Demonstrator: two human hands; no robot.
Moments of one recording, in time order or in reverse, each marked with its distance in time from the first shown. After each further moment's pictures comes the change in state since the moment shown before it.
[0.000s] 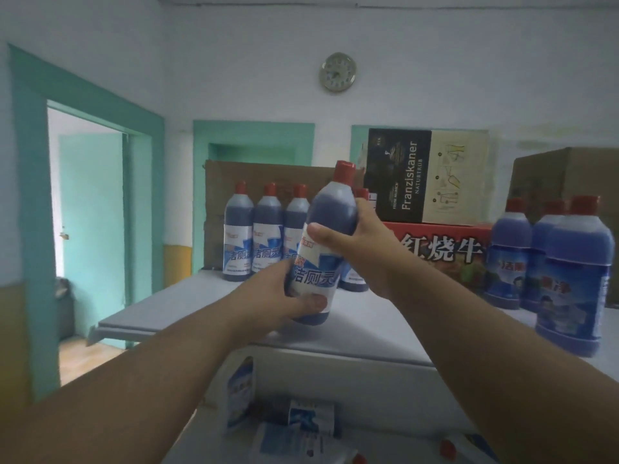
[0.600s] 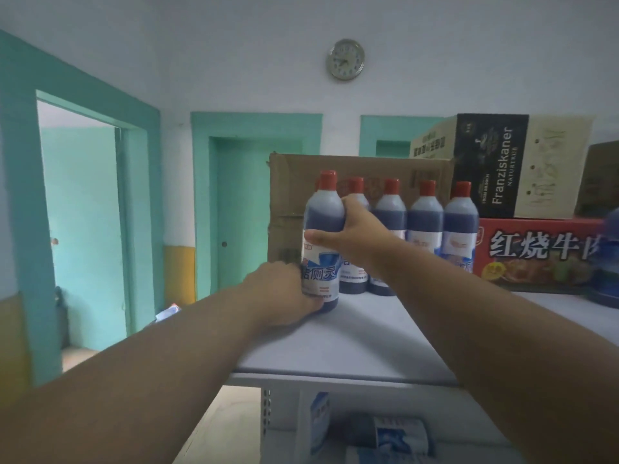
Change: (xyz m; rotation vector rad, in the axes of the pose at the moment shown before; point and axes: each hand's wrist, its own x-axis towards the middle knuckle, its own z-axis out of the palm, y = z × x) left_hand 0.061 -0.113 -0.153 0.737 0.001 0.011; right_hand 0.105 0.002 0.171 -0.318 0.038 0.036
